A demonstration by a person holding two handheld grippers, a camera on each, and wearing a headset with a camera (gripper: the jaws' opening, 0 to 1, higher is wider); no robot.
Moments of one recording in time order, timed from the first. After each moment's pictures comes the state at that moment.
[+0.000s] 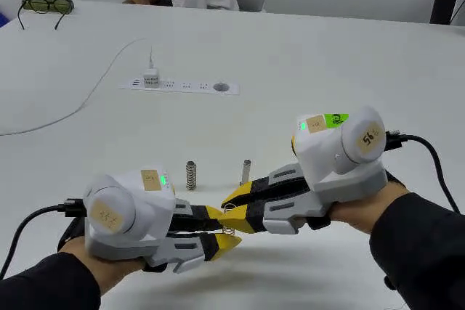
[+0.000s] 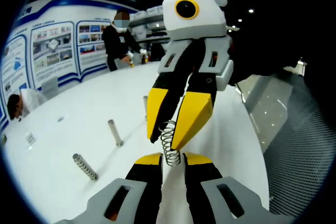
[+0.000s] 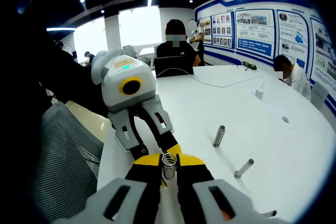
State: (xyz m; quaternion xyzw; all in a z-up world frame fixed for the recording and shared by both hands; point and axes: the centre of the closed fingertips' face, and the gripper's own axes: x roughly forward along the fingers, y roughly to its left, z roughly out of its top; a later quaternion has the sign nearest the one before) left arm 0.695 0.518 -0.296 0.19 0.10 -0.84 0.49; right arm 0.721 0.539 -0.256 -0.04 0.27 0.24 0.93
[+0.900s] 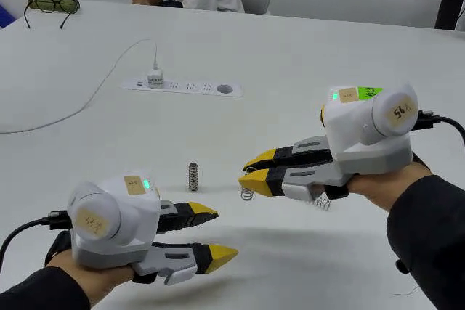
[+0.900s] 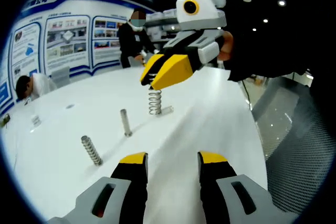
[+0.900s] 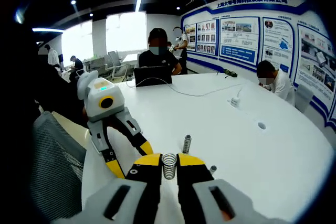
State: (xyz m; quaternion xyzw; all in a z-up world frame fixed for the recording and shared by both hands) left arm 0.711 0.525 -0.302 0.16 0.13 -0.82 0.53; right arm 0.732 0.485 -0.226 -0.05 0.24 0.17 0.96
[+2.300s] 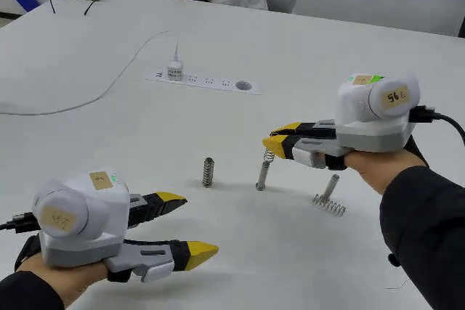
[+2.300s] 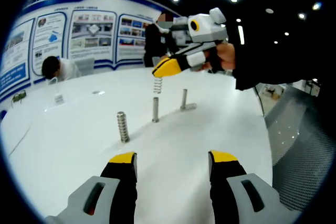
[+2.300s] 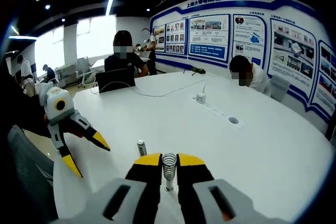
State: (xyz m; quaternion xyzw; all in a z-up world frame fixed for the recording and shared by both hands) left arm 0.755 0.552 -0.306 0.12 0.16 -0.77 0.61; right arm 0.772 0.419 -0.241 -0.03 0.24 0.05 0.97
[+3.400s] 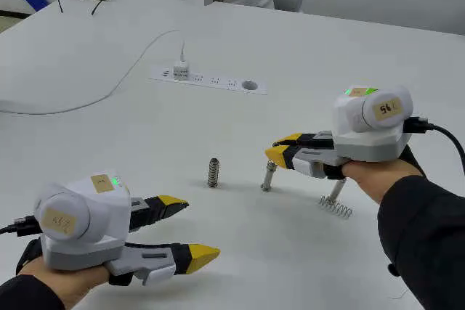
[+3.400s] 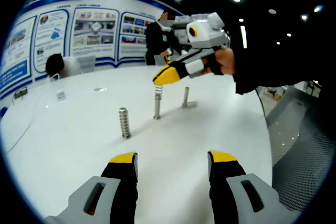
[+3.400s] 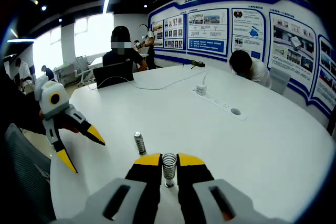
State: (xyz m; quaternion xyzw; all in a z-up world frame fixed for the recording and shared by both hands) left arm 0.759 0.556 -0.311 0.12 0.17 -0.77 0.61; right arm 0.773 0.420 -0.263 -0.02 0.25 0.05 0.97
